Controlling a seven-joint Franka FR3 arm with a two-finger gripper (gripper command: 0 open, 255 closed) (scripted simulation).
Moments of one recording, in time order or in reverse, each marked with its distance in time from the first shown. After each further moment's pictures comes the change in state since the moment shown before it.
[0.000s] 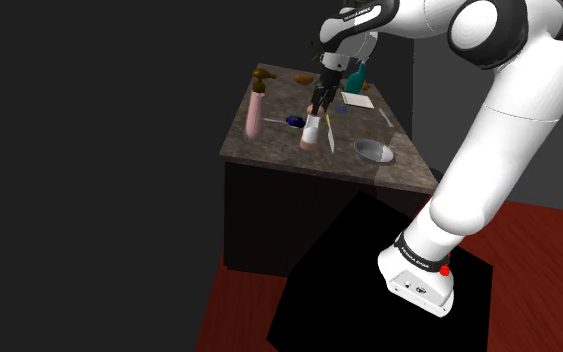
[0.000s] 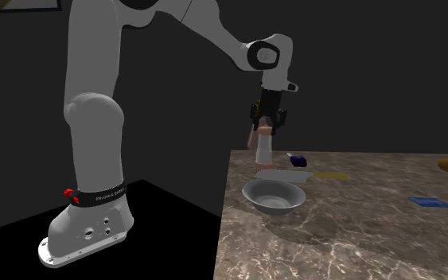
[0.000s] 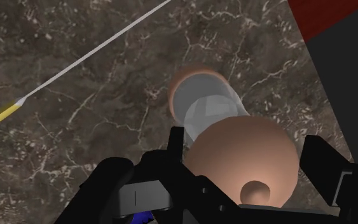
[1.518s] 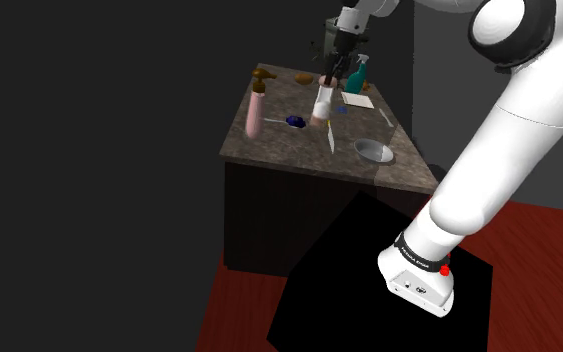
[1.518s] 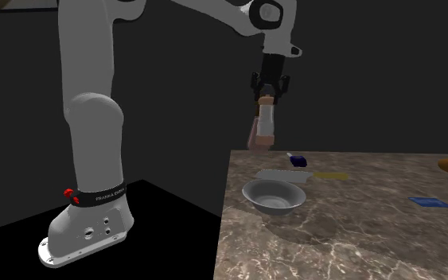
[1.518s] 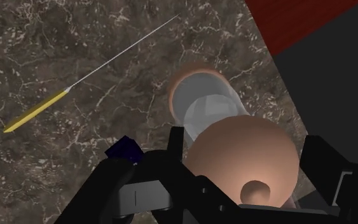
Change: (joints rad) arm -0.010 -0.093 -0.017 0.191 -0.048 -0.277 0.033
